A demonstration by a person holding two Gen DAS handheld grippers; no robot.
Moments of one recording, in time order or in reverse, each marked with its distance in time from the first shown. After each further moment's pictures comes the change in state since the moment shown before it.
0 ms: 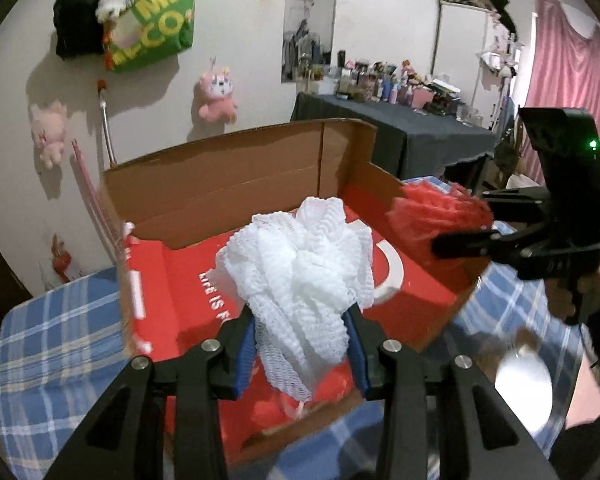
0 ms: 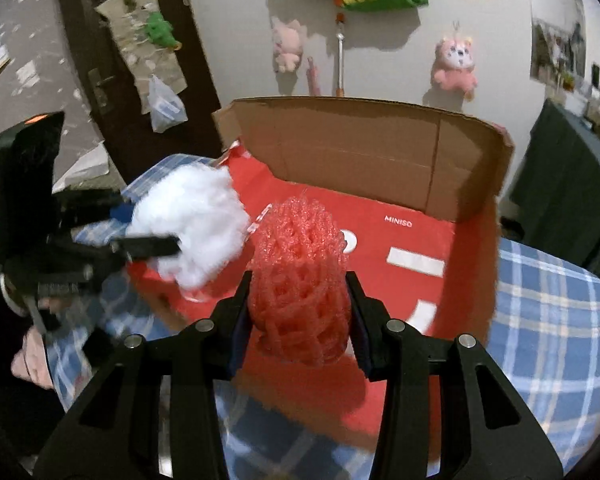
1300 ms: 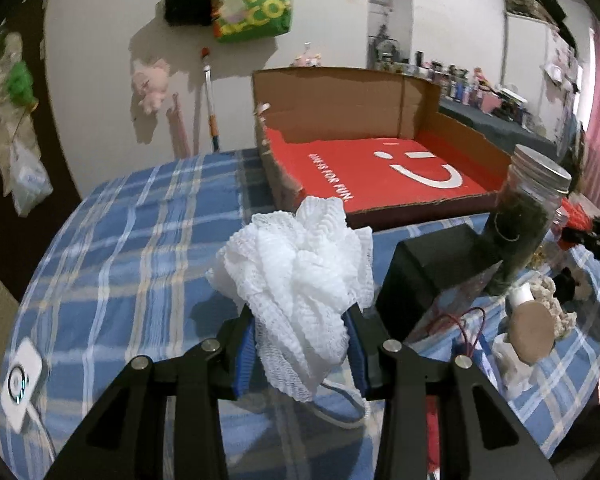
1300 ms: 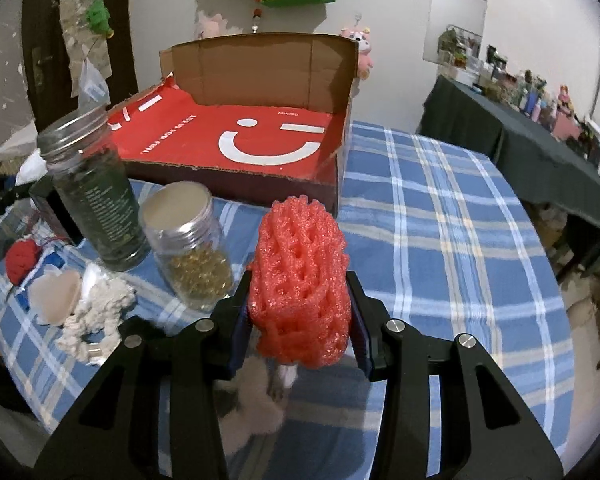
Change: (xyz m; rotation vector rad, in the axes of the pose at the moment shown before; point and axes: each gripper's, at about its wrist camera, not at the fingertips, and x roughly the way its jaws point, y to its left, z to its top) left arm -0.084 0.018 -0.181 -0.145 -0.021 0.265; right arm -0.083 0.018 -0.200 0.030 -0.055 -0.377
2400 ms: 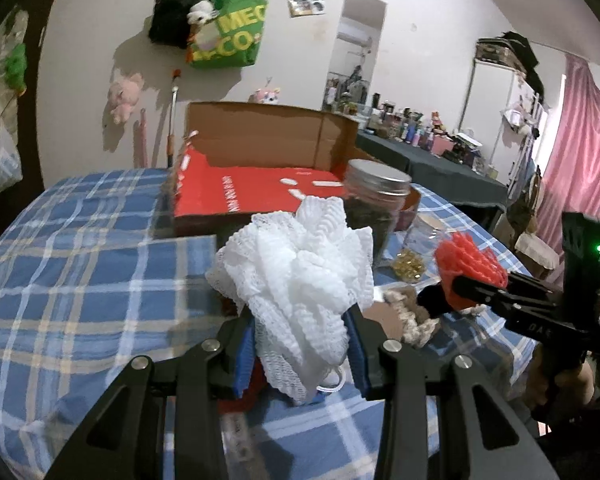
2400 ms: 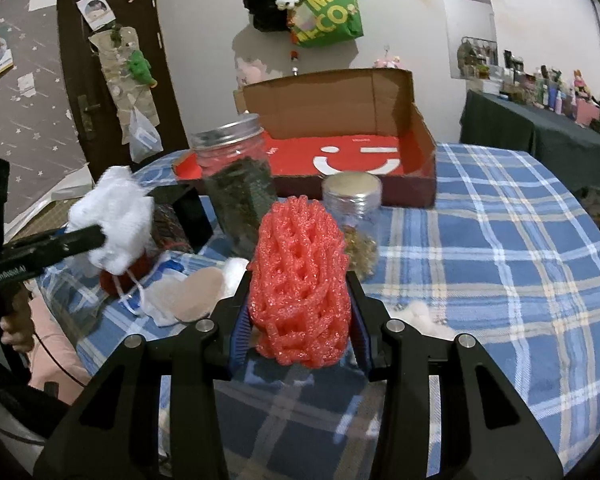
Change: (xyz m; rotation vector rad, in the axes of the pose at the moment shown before) left arm -0.066 -0.092 -0.032 -0.102 -0.130 -0.178; right arm -0.048 0.070 -0.044 0.112 -0.157 0.186
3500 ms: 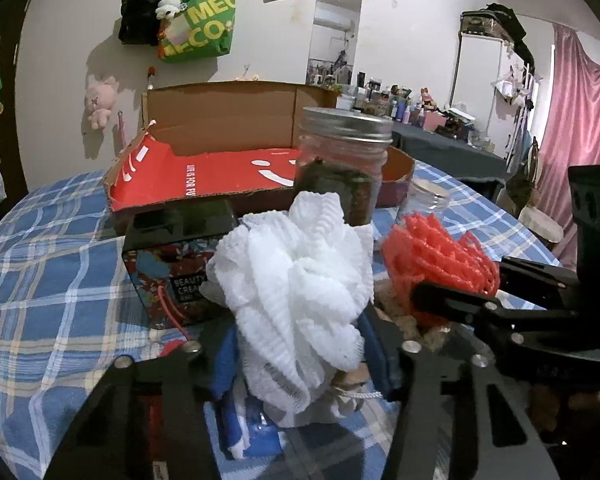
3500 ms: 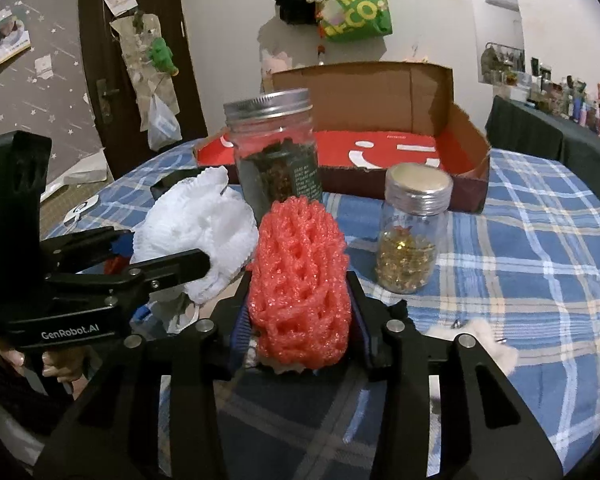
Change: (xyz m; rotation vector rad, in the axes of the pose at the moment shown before) left arm 0.060 -0.038 -0.012 0.085 0.029 -0.002; right arm 0.030 0.028 -0.003 -0.059 -0.005 0.069
